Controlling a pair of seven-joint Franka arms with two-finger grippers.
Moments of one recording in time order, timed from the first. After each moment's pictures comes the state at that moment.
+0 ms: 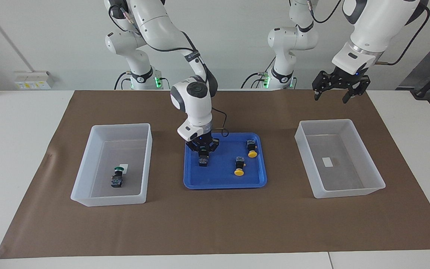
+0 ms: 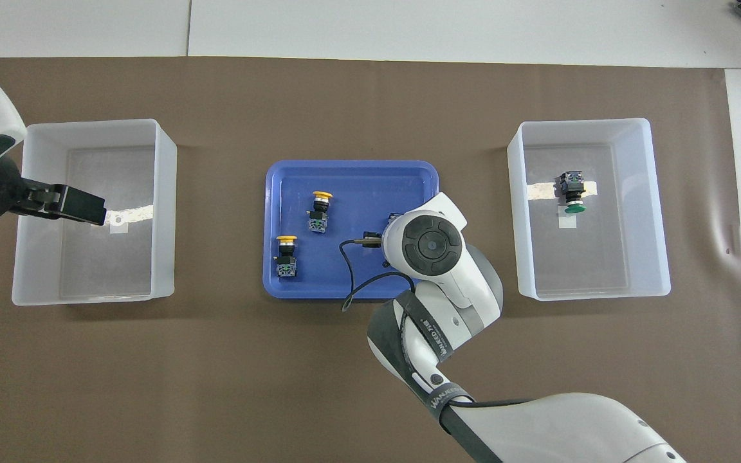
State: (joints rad) left arm -0.11 -0.02 -0.04 -1.57 -0.02 1.56 0.05; right arm 0.61 0.38 -0.06 -1.92 -0.03 2.46 0.70
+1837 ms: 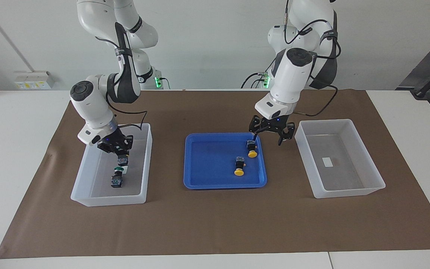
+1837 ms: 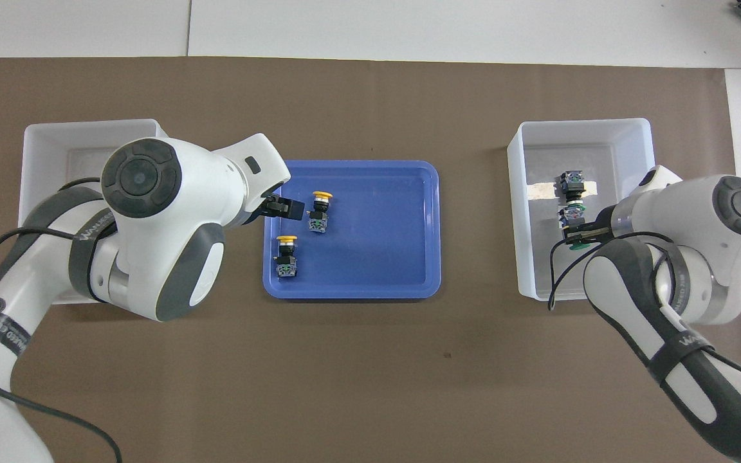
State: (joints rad) left arm -0.39 0.18 -0.07 -1.89 -0.02 2.26 -0.16; right arm 0.07 0.14 -0.07 -2.18 0.10 2.37 -0.21
